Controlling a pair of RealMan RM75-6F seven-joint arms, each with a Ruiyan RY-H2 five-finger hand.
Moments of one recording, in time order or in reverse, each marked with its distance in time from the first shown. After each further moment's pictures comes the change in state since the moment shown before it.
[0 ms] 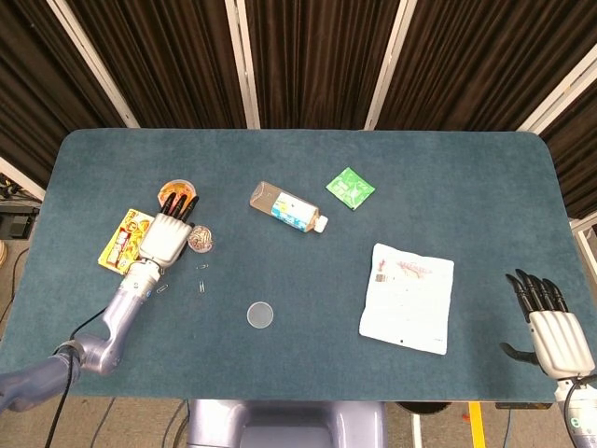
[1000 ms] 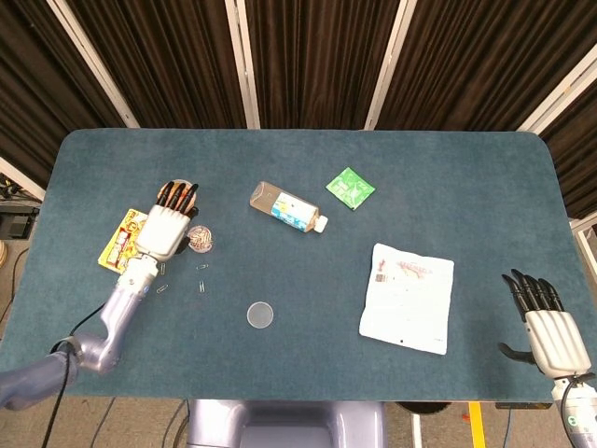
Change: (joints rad) left arm 0.020 0.066 -0.002 -0.099 0.042 0.142 -0.099; right arm 0.004 0.002 -0.006 -0.009 -0.014 -0.003 -0.005
